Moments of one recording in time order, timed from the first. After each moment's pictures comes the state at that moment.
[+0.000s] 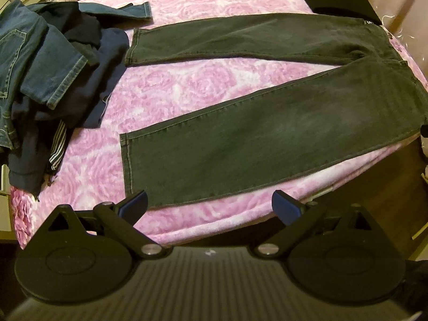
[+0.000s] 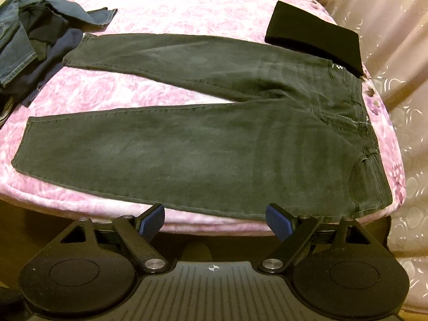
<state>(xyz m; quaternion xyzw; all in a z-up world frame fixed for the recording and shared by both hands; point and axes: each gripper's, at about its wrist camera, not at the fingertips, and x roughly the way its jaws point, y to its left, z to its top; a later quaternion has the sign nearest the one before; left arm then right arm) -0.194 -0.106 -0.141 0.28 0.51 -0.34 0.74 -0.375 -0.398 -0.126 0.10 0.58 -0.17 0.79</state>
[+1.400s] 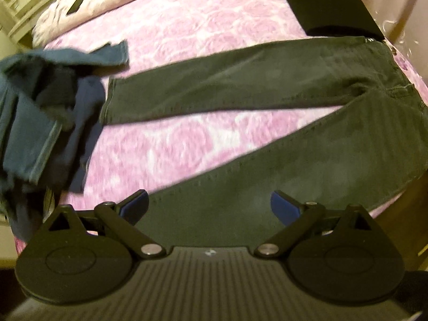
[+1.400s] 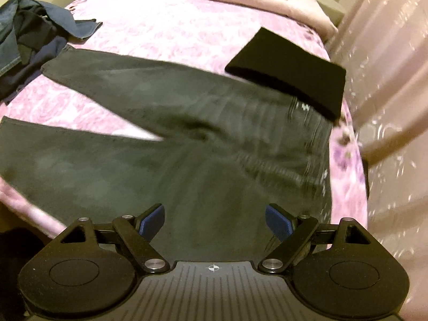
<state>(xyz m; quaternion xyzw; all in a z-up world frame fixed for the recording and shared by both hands) -0.160 -0.259 -0.131 0.32 0.47 -0.35 0.74 -0.380 -0.577 -0.119 0.02 0.55 -0.12 0.83</state>
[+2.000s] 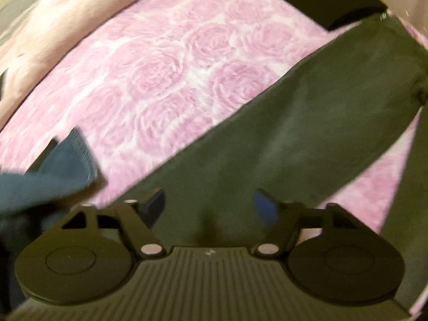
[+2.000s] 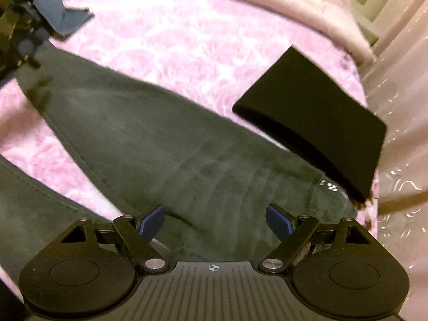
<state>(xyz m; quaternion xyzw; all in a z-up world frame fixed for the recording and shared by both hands) 0.088 -0.402 -0.265 0.43 0.39 -0.50 0.64 -0.196 -0.639 -0.191 -0.04 0.58 -0.07 0.81</state>
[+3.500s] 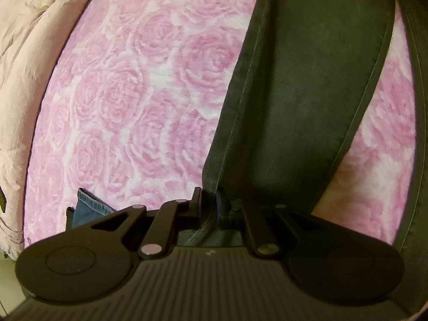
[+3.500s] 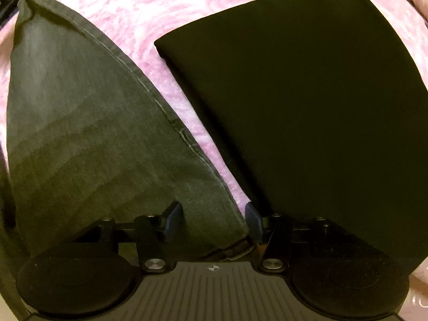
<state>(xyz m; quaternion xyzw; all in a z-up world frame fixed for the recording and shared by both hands) 0.056 -0.424 -0.273 0.61 0.29 -0.52 0.52 -0.099 -0.859 -0.318 -0.08 0.68 0.13 0.72</state>
